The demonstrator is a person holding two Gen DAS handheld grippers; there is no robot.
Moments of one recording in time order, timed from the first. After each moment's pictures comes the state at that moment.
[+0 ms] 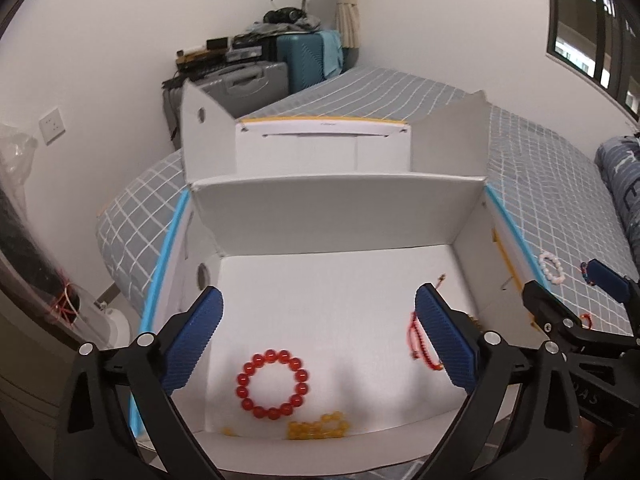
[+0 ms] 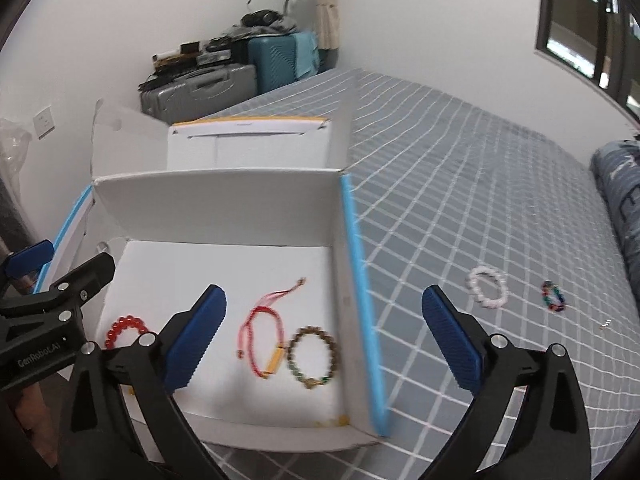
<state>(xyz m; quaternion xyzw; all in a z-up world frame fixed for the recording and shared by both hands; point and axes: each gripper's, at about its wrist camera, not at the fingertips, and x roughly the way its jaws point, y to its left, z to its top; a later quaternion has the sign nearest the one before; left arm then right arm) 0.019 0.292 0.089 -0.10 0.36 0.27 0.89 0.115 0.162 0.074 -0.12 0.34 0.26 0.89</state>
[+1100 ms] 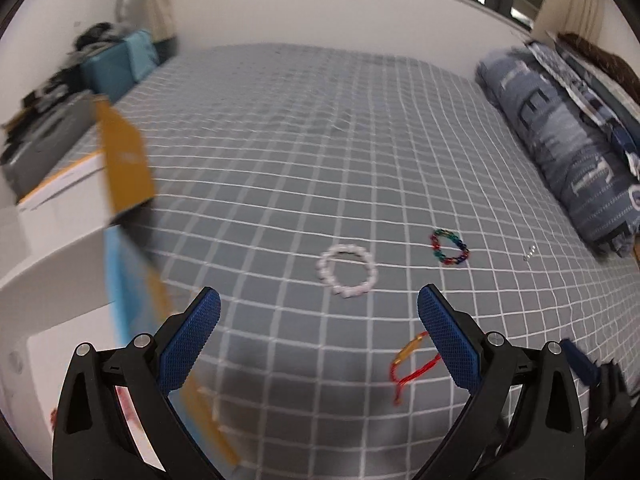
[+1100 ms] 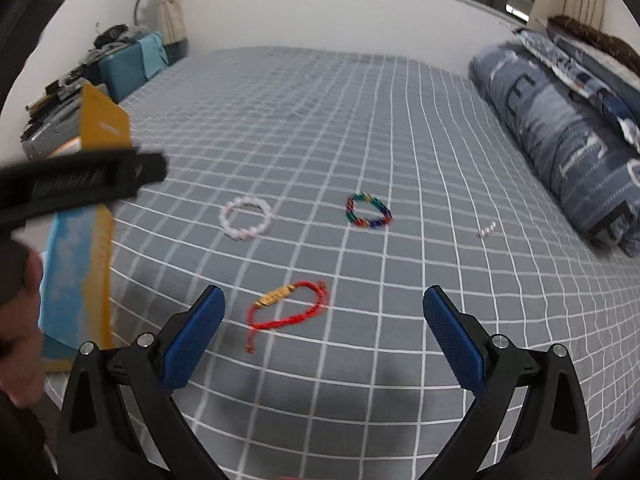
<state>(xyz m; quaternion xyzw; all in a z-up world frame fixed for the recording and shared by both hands) 0.243 0.060 0.074 -0.05 0.44 0.04 0.90 0.192 -0.089 0.037 -0.06 0.41 0.08 0.91</state>
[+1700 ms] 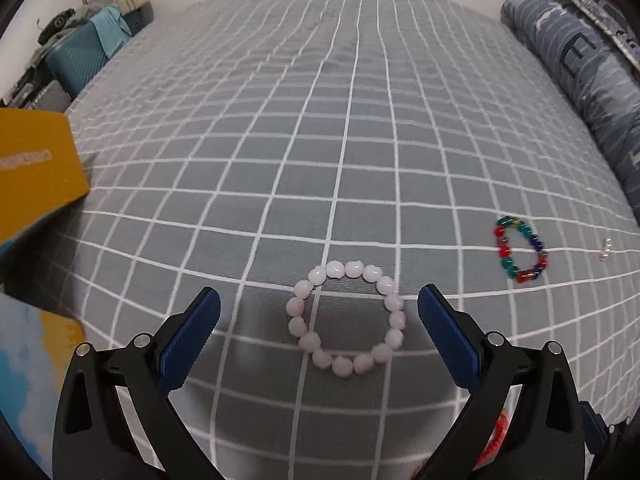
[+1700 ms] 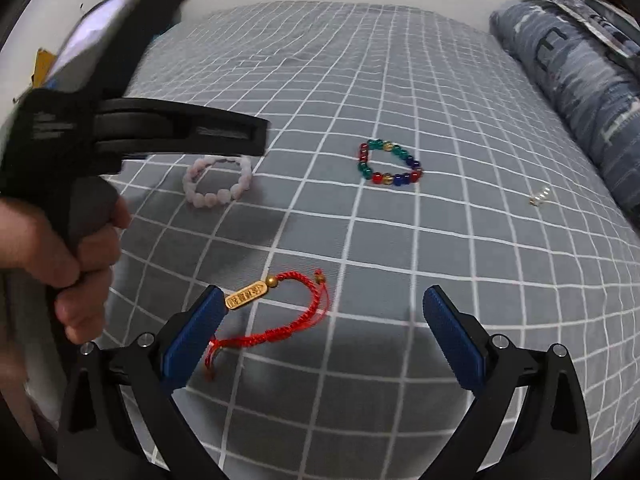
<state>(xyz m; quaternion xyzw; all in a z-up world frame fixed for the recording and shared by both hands) 0.361 0.048 -0.038 -0.01 0.51 0.07 0.85 0.252 -0.081 -0.042 -0.05 0.47 0.10 0.87</state>
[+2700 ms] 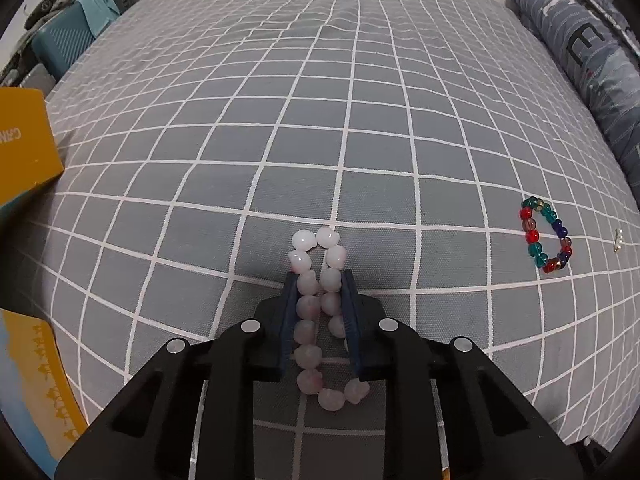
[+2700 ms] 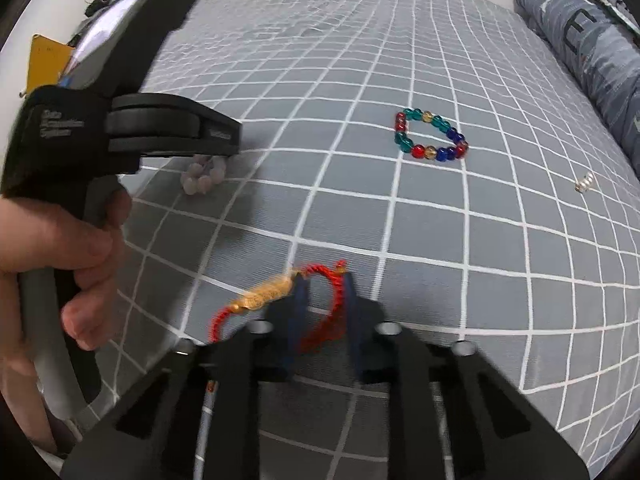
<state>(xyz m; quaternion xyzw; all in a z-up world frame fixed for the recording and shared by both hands) 0.373 0.054 -0.070 -0.02 0.54 0.06 0.84 0.271 -0.070 -0.069 -0.03 0.51 0.13 0.85</state>
